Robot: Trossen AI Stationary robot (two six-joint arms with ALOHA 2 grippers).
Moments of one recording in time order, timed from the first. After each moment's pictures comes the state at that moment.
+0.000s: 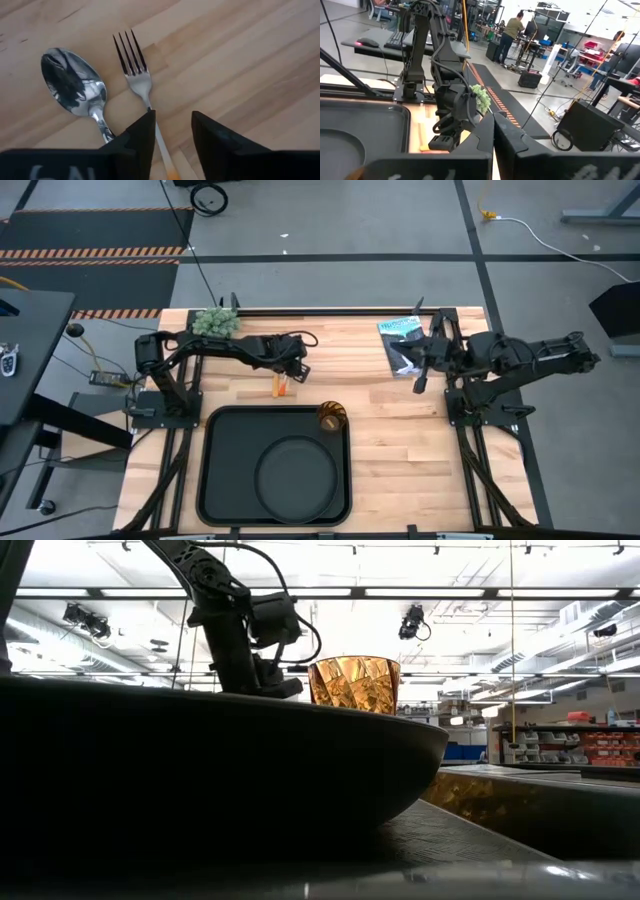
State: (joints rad) left arm 0.29 1.74 1.05 -0.47 -0.24 -0.69; right arm 0.19 0.74 0.85 -0.17 0.53 -0.24
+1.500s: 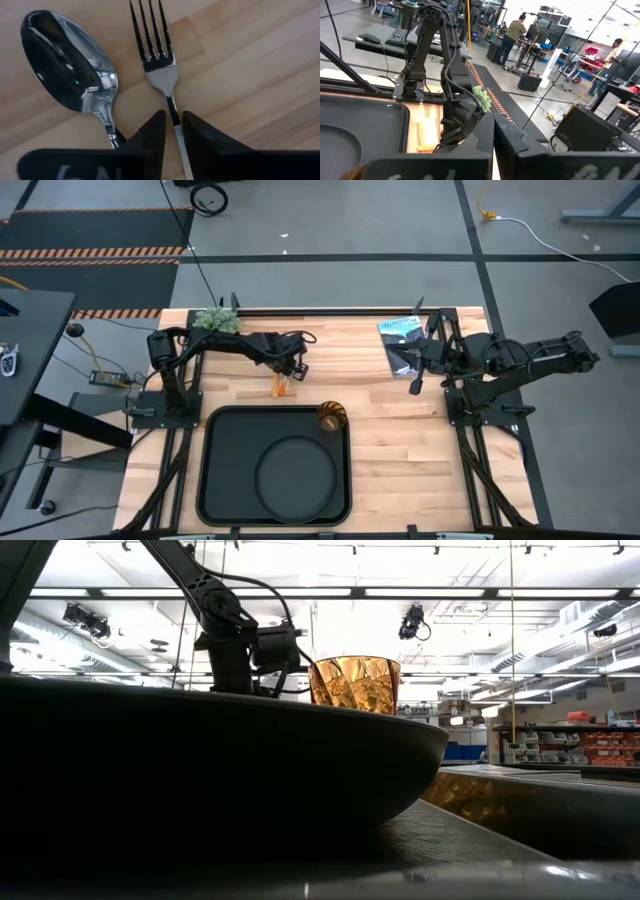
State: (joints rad) left arm 0.36 1.86 1.05 -0.46 -0.14 -0.72; right arm 0.19 0.78 0.85 -0.13 0.52 -0.29
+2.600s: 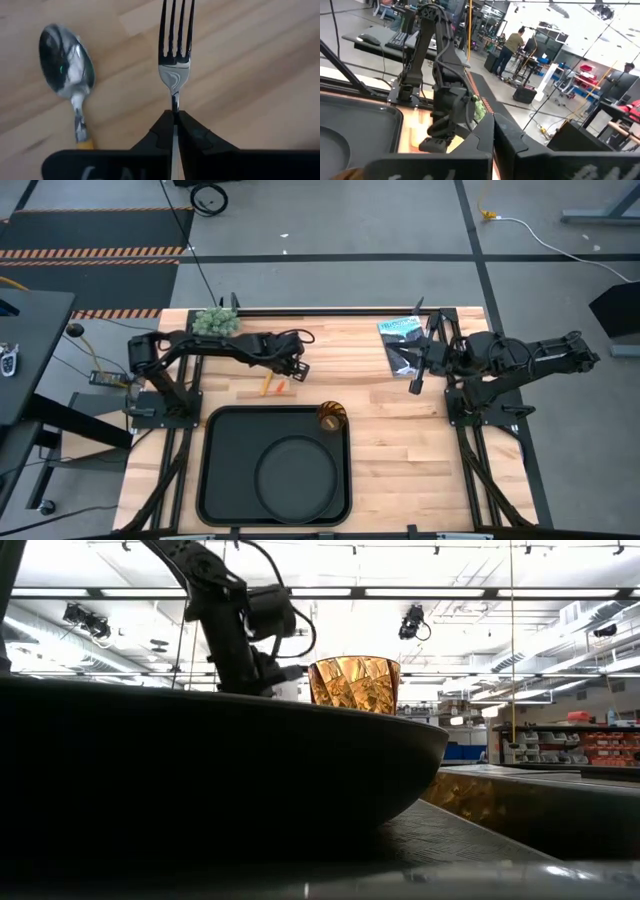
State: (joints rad) left arm 0.30 1.69 1.05 -0.49 -0.14 -0.77; right arm 0.19 0.78 0.85 -0.08 0.50 -0.40
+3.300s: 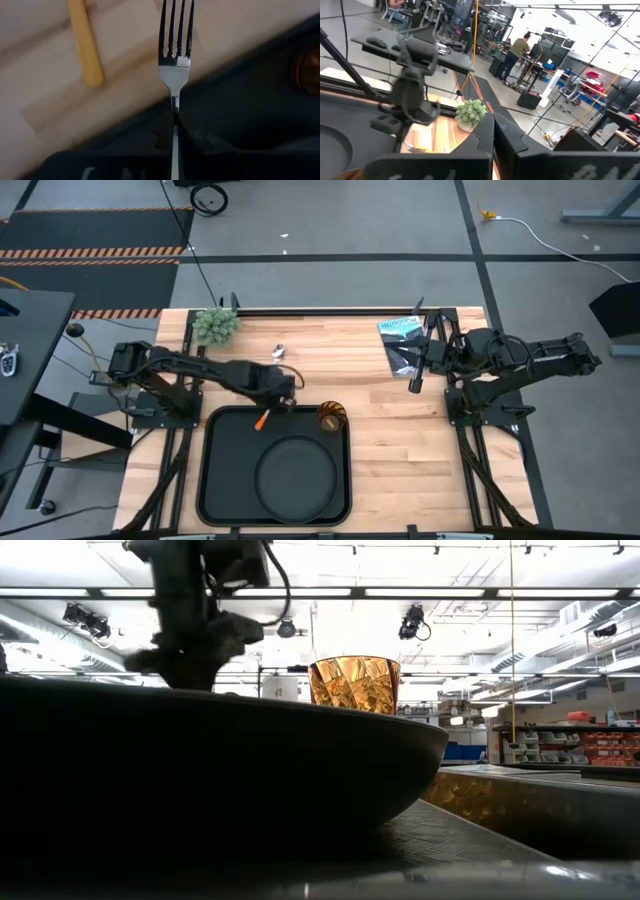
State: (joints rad) left arm -0.03 1.56 1.05 -0.83 -0.12 -1.10; right arm 0.14 0.78 0.85 -0.06 0.41 -0.42
